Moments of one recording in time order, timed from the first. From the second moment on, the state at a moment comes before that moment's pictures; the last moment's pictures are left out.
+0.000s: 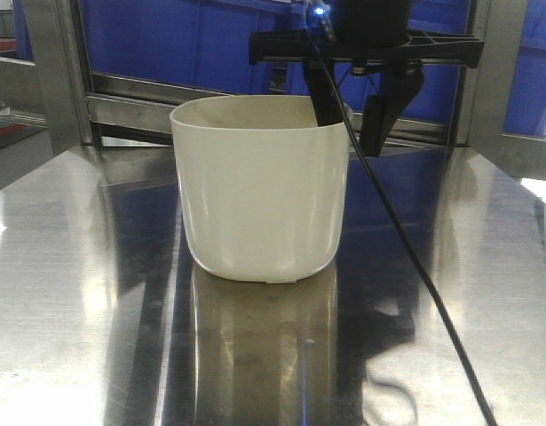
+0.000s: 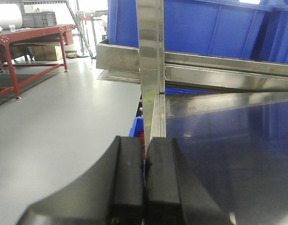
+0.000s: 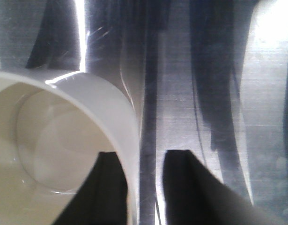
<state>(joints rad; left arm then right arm) -0.02 -0.01 0.01 -0.07 0.08 0.10 0.58 1.89 -1.70 -0.10 1.20 0.70</state>
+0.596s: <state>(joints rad) -0.02 -0.01 0.01 -0.07 0.08 0.10 0.58 1.81 -1.69 -0.11 1.23 0.60</state>
